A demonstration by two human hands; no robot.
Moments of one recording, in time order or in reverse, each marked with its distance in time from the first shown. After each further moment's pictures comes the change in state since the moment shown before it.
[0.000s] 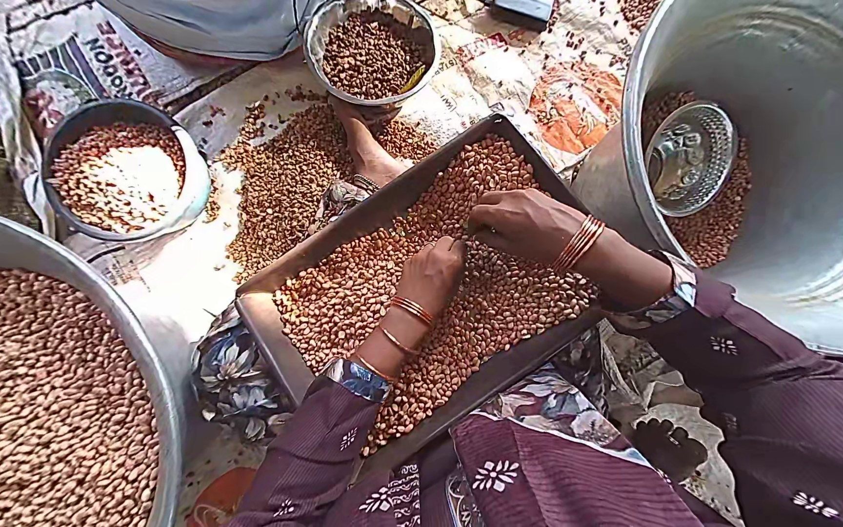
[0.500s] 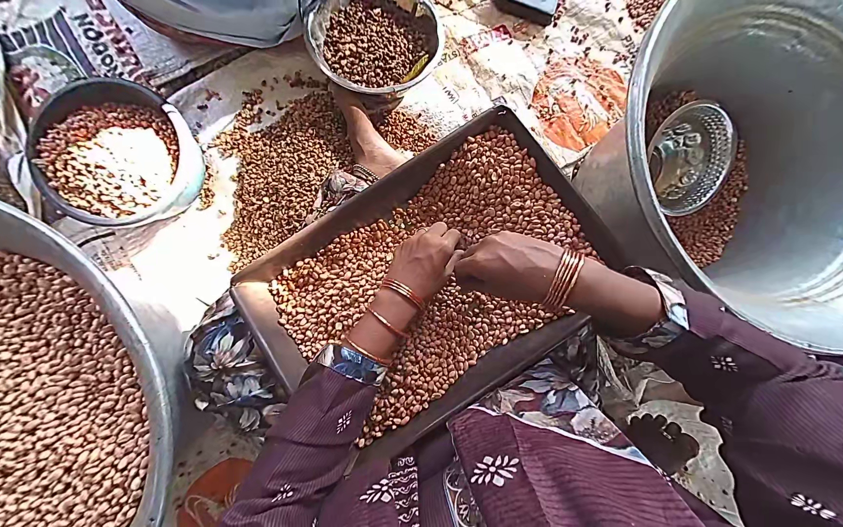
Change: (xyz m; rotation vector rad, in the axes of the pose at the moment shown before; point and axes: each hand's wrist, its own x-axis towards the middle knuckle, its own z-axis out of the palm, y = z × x) left_hand -0.007 -0.010 -0.019 -0.080 -0.090 0.033; right_hand -0.006 -0.043 0.018 0.074 -0.279 -0.067
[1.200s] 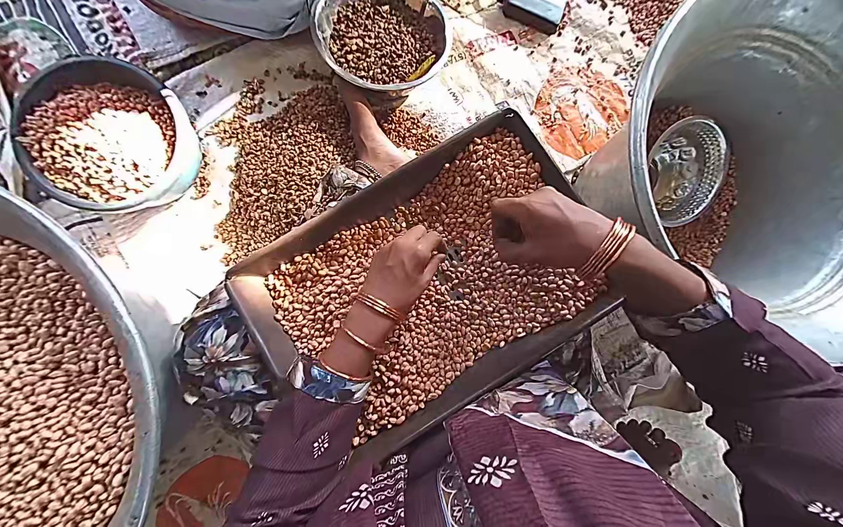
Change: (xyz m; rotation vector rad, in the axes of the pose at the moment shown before) left_hand -0.019 -0.020 -0.006 -0.122 0.117 -0.033; right_hand -0.020 0.028 -0.033 0.130 0.174 0.217
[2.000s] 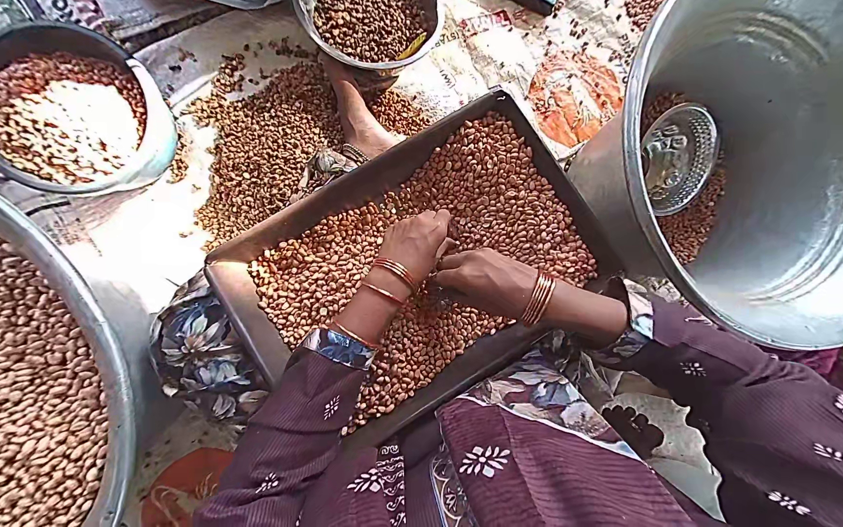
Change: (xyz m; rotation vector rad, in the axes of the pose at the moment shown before) left_hand 0.032 0.028 0.000 0.130 -0.300 -0.145; right_hand -0.004 -0.030 0.085 -0.055 0.027 -0.348
